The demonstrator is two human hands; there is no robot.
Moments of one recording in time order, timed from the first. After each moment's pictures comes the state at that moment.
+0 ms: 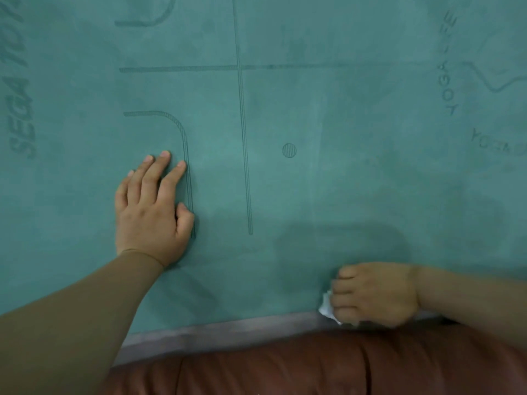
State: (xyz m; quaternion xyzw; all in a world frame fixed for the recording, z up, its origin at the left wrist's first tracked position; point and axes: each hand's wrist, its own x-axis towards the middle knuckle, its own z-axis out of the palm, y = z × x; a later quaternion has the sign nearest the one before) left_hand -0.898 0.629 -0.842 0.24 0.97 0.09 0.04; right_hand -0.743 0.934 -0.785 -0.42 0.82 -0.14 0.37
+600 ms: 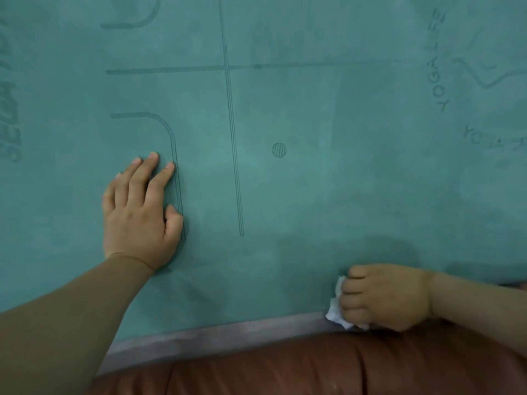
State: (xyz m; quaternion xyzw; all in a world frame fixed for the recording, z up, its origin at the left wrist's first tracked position) left_hand -0.898 0.629 -0.843 0.23 0.97 0.10 0.04; right_hand -0.700 0.957 -0.793 -0.49 0.83 -0.10 0.26
